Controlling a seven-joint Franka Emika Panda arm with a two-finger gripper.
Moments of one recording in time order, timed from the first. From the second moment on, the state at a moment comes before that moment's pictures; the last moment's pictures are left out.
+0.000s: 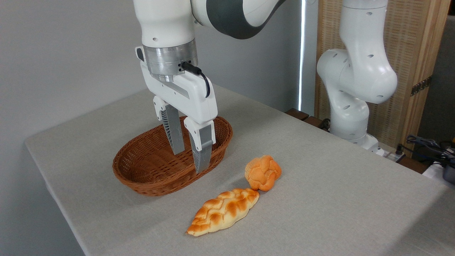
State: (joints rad) arm -0.22 -0.04 0.19 -1.83 -0.02 1.85 0.78
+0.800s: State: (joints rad) arm -0.21 -0.04 0.20 -1.83 -0.02 1.85 0.78
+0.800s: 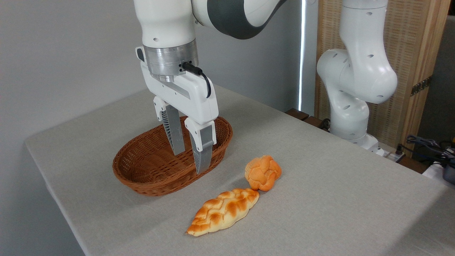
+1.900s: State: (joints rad) arm -0.21 -0.10 0.20 -1.96 -0.02 1.81 0.79
